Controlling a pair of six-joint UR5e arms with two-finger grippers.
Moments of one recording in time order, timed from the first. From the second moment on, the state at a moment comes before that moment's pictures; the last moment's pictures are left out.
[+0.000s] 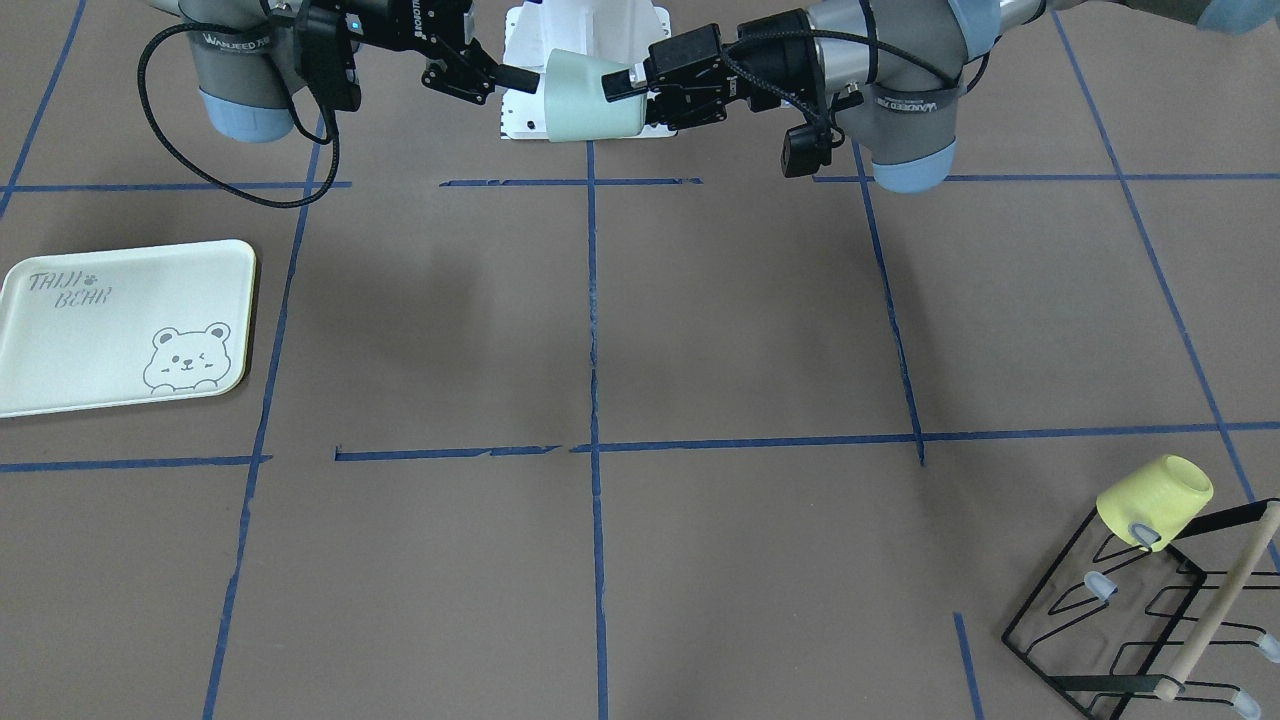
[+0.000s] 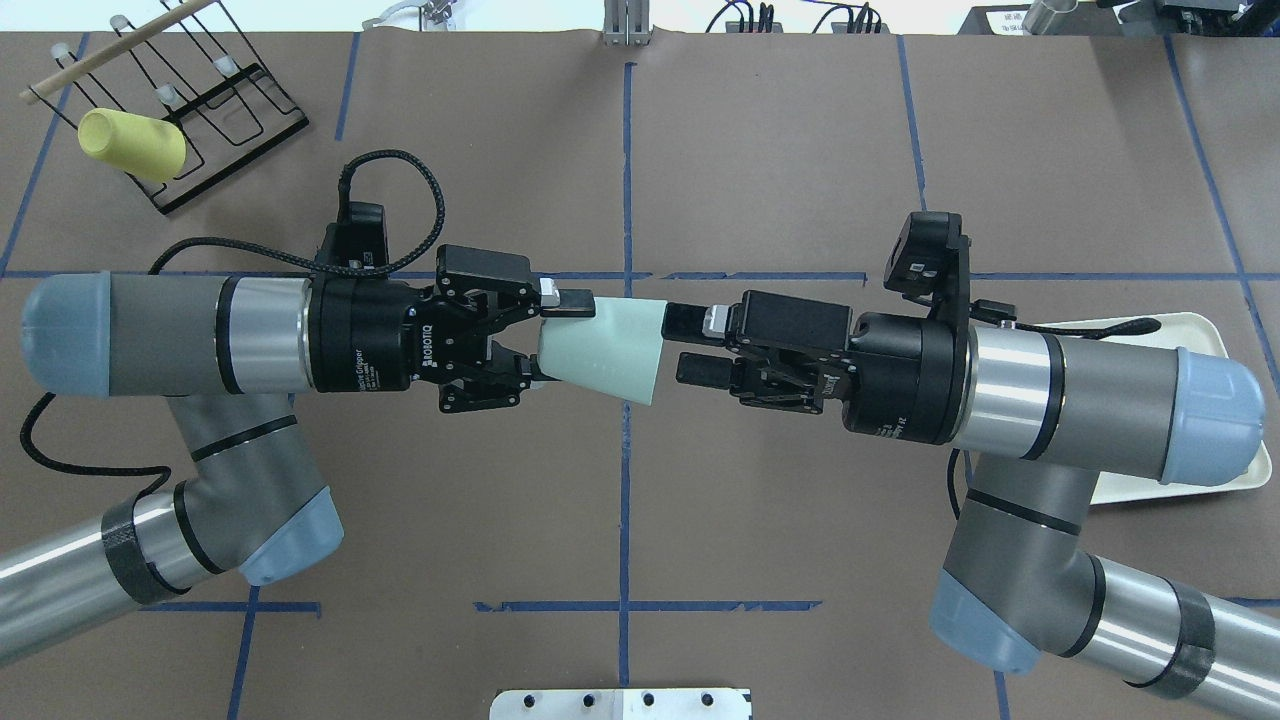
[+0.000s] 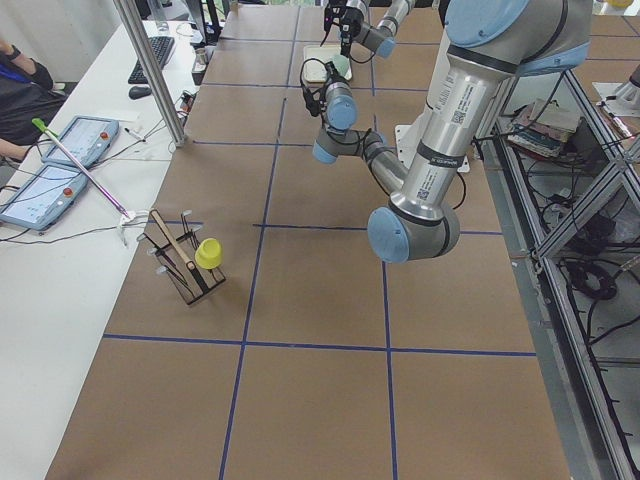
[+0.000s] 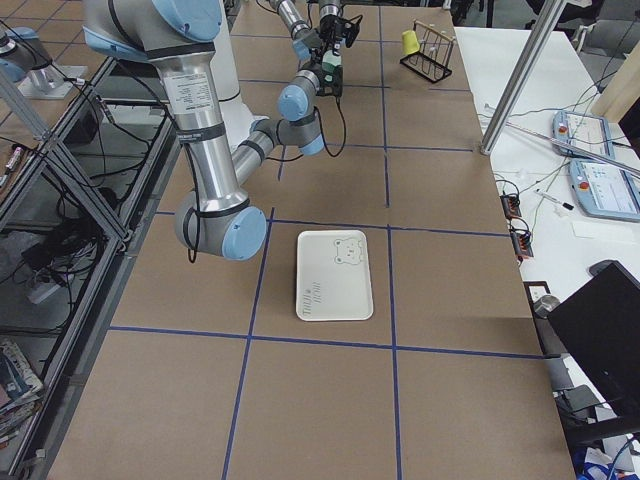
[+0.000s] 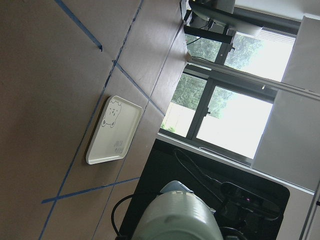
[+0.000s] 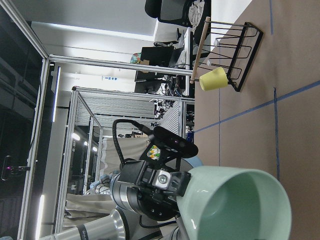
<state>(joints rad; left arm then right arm) -0.58 -2.03 -1.70 -3.16 -1.95 -2.25 0.49 -1.23 1.88 -0.02 1.74 1.81</state>
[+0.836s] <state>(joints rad) -0.57 -2.04 -1.70 -3.16 -1.95 -2.29 0.49 -1.22 1.87 -0.03 1.73 1.81</state>
